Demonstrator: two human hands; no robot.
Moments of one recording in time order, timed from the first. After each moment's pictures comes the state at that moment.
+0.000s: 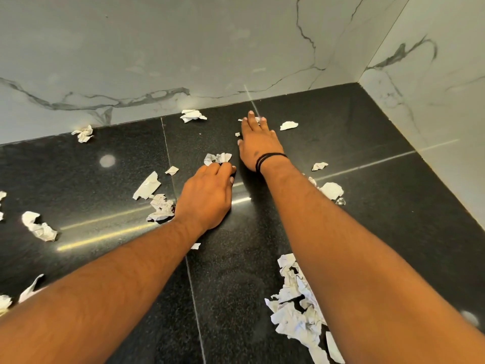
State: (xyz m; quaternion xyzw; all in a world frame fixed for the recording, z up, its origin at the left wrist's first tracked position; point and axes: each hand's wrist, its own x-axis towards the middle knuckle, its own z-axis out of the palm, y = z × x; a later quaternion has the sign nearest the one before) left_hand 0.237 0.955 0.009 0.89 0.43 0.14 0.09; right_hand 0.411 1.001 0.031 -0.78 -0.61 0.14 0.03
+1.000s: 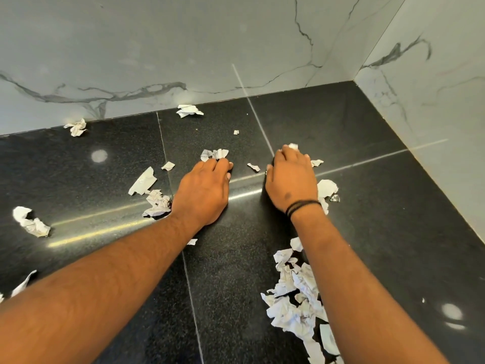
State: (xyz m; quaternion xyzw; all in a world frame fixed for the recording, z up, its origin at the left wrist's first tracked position) left_hand 0.236 0.956 0.004 0.89 0.42 0.17 0.08; right_hand 0.427 0.896 0.024 -0.83 -0.56 0.03 0.05
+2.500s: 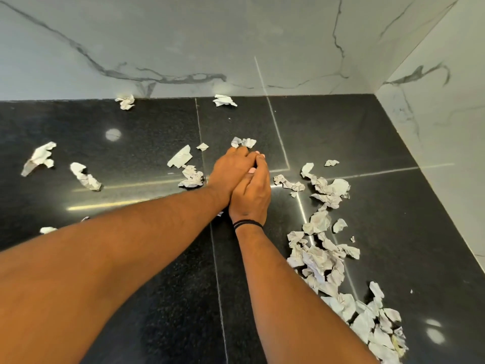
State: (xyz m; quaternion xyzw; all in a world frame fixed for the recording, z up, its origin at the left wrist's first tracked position) left_hand 0.234 0.951 0.027 0.89 0.42 0.10 0.15; right_hand 0.270 0.877 0.013 -0.76 -0.38 0.15 0.50
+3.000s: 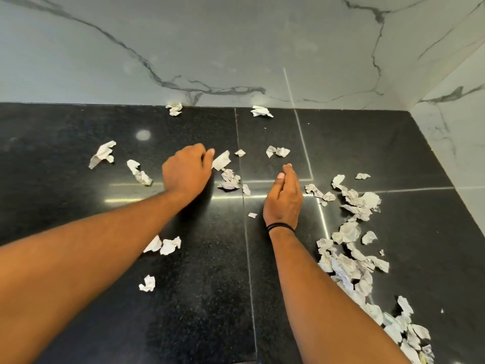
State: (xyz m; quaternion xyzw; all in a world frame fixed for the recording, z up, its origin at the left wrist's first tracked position) left_hand 0.085 0.962 0.046 0.73 0.64 0.21 0.08; right_hand 0.271 0.877 0.009 -0.77 -0.41 0.13 0.47
